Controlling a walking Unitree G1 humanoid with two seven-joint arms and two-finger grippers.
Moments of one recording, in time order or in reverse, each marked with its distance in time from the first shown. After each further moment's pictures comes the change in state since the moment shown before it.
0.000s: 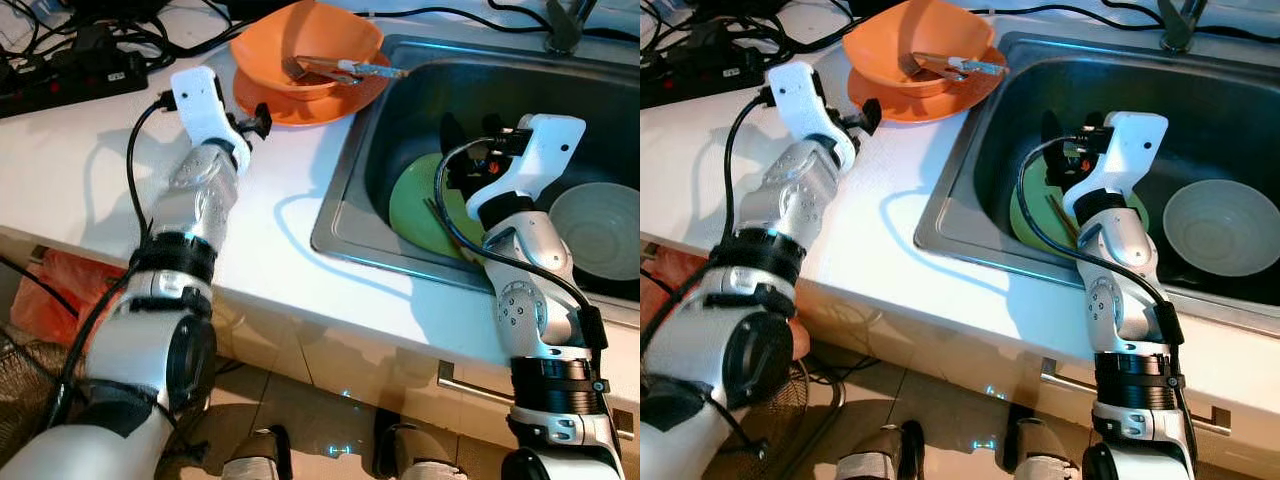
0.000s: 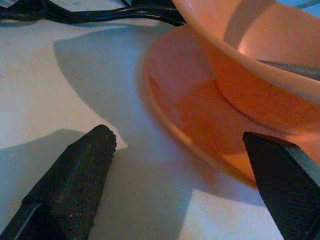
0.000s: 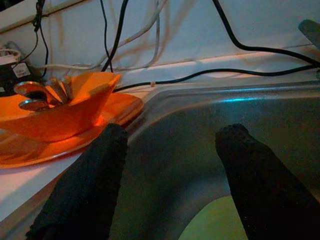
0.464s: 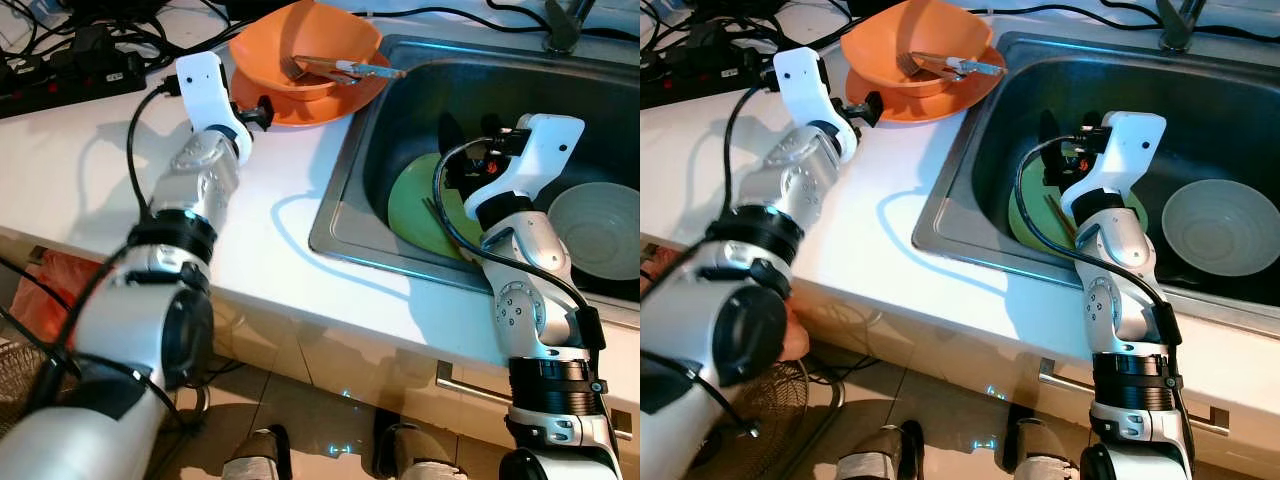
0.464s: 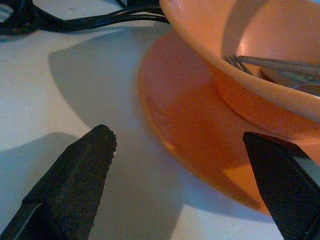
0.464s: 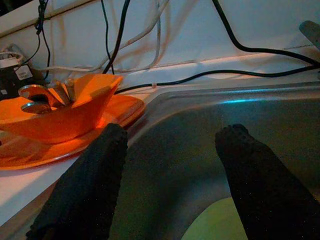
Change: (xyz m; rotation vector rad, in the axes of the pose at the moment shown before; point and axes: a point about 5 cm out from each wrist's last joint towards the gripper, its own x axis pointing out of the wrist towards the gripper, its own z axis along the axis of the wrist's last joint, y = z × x) left arm 0.007 -0.003 0.011 0.087 0.033 0.010; right arm 0.000 0.003 0.000 0.006 -0.005 0.007
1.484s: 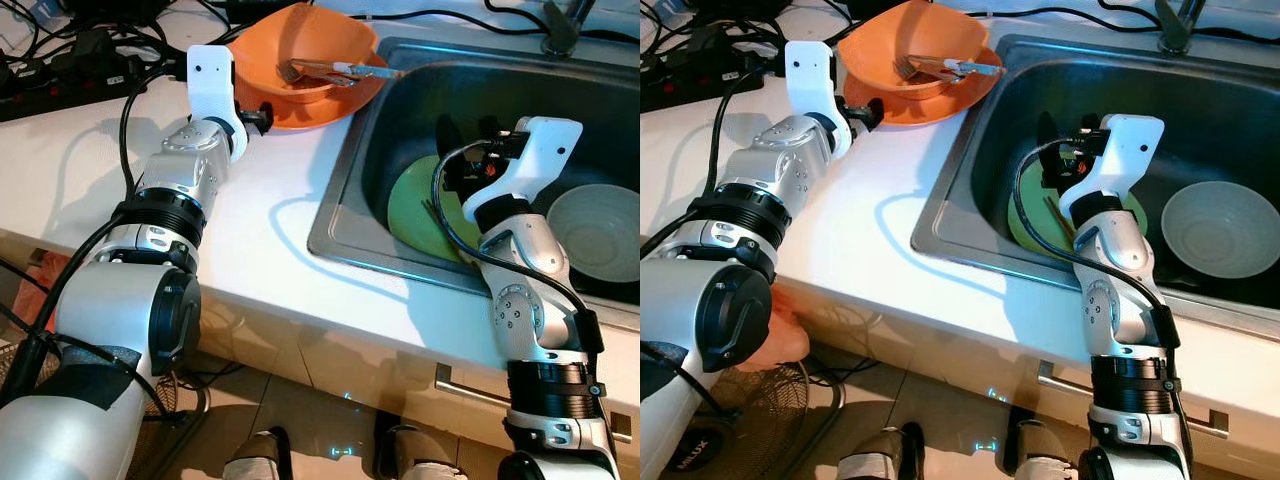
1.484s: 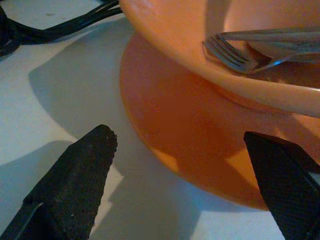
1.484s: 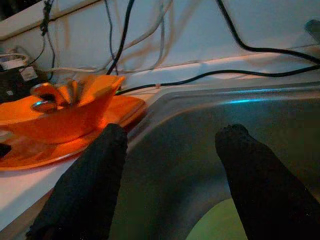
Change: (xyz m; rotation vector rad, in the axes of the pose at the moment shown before) left arm 0.002 0.003 0.006 0.168 0.093 -0.054; right arm -0.002 0.002 -0.002 0.007 0.008 0.019
